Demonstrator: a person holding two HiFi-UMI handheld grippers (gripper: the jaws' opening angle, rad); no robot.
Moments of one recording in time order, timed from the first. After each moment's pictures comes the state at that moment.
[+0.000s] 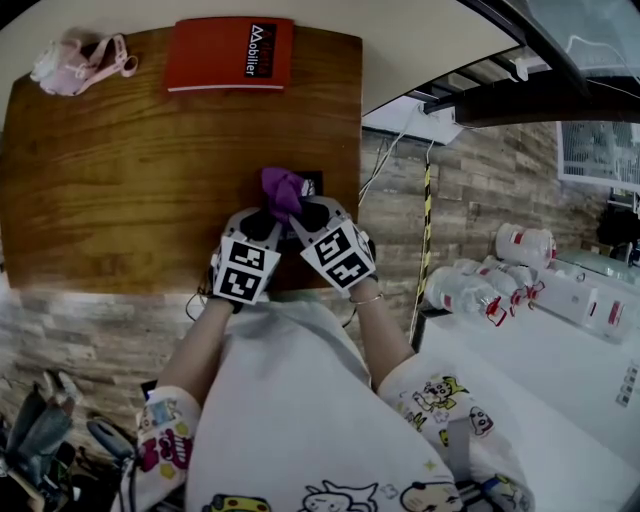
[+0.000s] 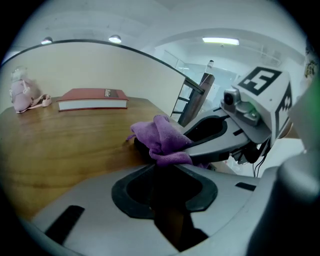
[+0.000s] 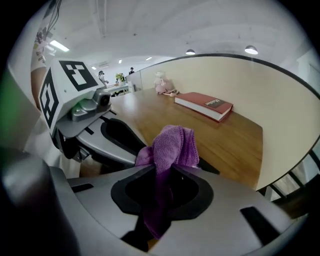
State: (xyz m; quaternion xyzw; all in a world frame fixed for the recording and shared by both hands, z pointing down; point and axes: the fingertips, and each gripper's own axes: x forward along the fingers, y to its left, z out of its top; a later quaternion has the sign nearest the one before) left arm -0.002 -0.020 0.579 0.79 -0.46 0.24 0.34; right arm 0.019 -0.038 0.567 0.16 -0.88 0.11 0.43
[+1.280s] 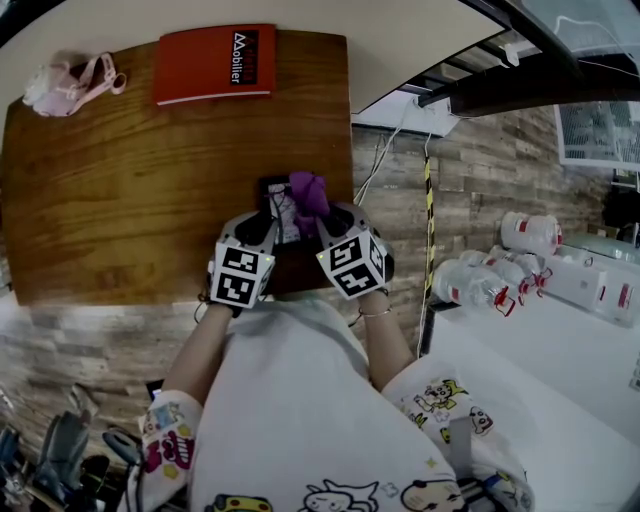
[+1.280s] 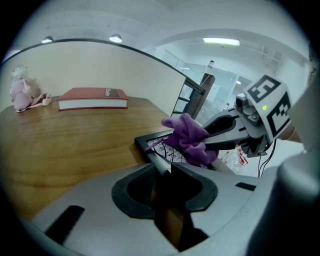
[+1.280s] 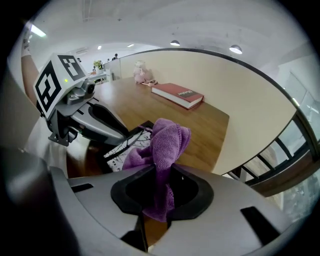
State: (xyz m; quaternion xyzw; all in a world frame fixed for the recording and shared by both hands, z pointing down) left arm -0.001 -0.019 0.578 0.78 -0.45 0.24 0.34; right arm 0.092 -0.054 0.559 0.28 -0.82 0.09 0.49
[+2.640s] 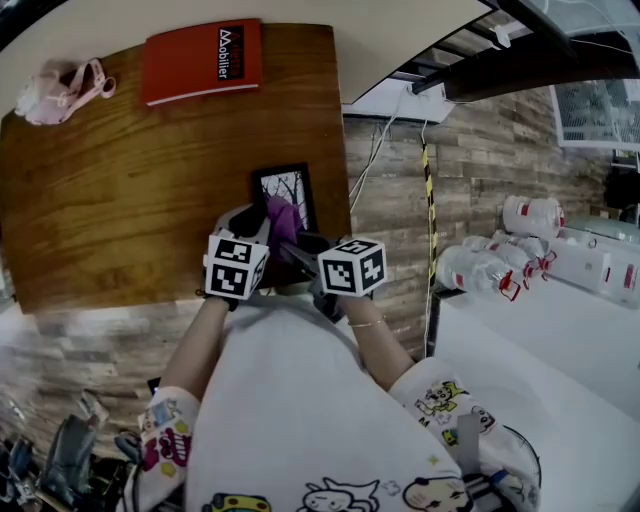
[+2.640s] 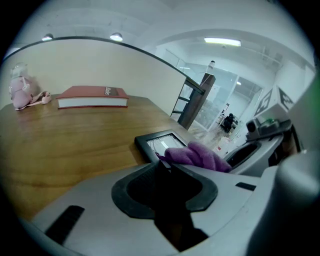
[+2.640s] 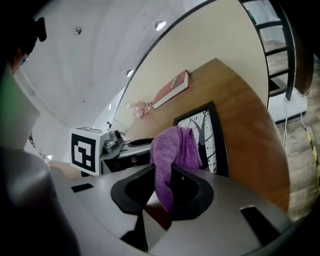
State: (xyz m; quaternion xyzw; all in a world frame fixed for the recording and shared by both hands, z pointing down) left arm -0.002 -0.019 0.580 0.78 -0.45 0.24 0.35; right arm 0.039 0.028 0.552 0.24 -0.79 0.51 0.24
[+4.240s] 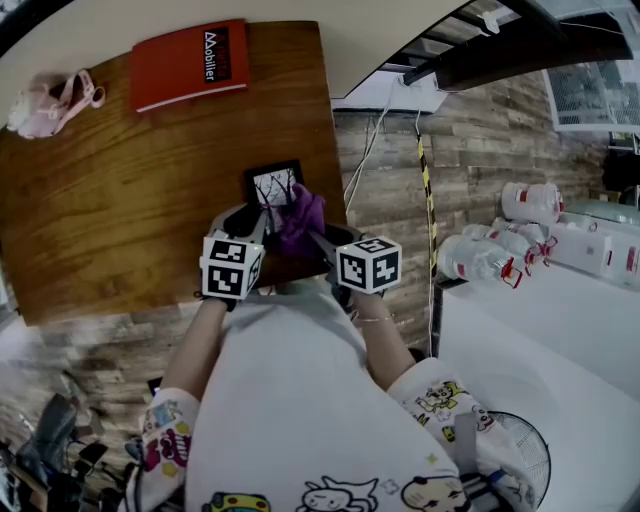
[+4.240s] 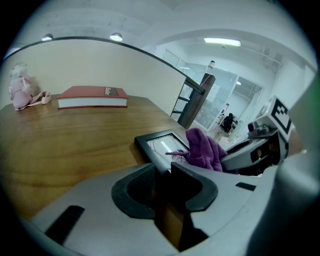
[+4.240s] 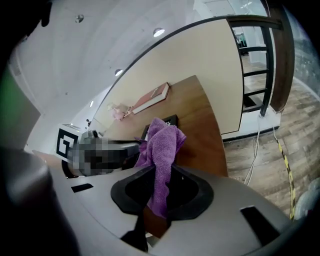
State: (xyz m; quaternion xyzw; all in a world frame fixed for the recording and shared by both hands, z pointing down) left arm -0.002 -0.018 0.579 0.79 -0.45 0.24 0.35; right arm 0.111 0.009 0.566 0.35 -0.77 0.45 0.28
